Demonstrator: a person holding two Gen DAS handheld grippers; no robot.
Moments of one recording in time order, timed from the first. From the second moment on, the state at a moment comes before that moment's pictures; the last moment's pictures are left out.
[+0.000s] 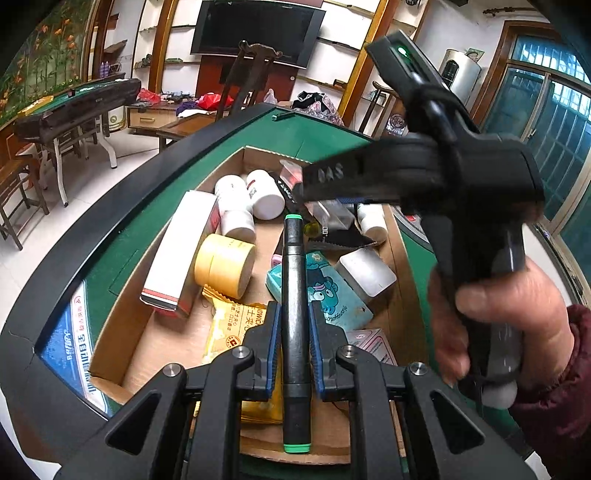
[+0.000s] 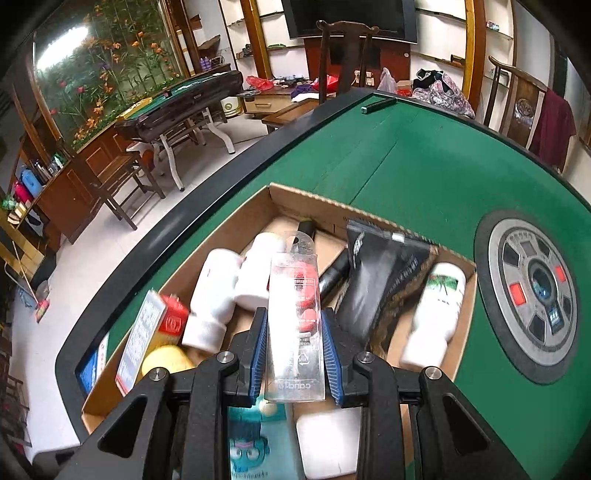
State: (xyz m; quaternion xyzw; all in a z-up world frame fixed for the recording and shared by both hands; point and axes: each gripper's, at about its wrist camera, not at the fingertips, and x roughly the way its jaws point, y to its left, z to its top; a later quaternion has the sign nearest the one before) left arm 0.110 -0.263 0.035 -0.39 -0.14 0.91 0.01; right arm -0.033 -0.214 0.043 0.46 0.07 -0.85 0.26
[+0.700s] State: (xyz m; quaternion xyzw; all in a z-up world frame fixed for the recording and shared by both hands) left arm 0.107 -0.257 0.028 -0.39 -0.14 0.91 0.00; right arm -0.059 -0.232 0.034 0.48 0.10 -0.84 0.22
